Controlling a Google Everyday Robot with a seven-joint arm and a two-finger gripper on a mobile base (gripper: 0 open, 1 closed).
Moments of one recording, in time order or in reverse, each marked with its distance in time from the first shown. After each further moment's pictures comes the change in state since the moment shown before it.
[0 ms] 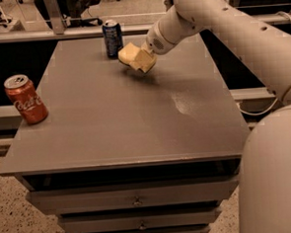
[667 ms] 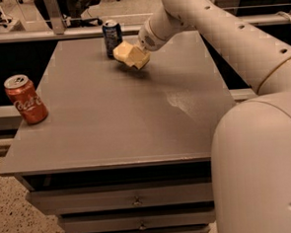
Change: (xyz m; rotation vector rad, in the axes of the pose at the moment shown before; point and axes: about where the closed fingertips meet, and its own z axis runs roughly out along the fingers) arm -0.017 -0.014 0.027 0.002 0.019 -0.008
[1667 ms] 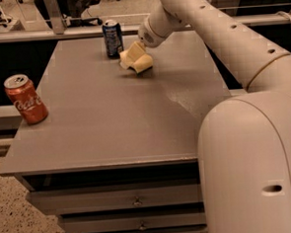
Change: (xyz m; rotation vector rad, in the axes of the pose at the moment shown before) arm -0.005 -0.021 0.010 0.027 0.002 0.019
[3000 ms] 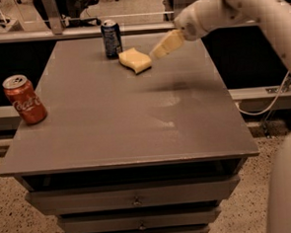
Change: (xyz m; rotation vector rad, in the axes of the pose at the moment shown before) arm 0.034 -0.008 -0.110 -0.028 -0.196 0.031
